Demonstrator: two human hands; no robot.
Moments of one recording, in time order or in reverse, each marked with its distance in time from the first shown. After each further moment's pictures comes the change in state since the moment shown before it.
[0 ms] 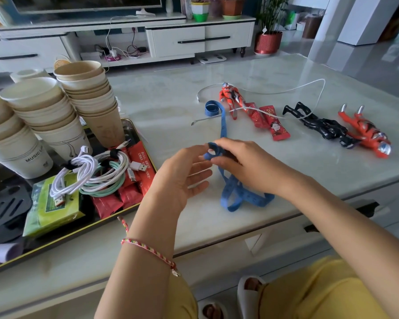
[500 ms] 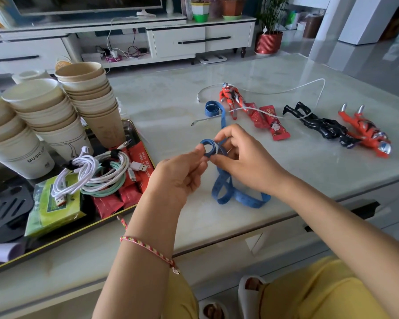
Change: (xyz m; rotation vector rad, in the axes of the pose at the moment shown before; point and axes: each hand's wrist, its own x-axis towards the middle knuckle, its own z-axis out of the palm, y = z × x) left_hand 0.002 -0.001 -0.001 -0.160 0.048 -0.018; right_hand 0.004 0.001 0.011 0.365 0.206 0.082
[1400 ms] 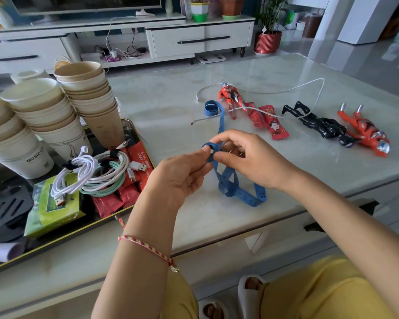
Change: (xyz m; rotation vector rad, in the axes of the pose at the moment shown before) left_hand 0.001 0.000 -0.002 0.053 -0.078 -0.004; right_hand -0.002 -0.006 -0.014 -0.054 -0.112 -0.005
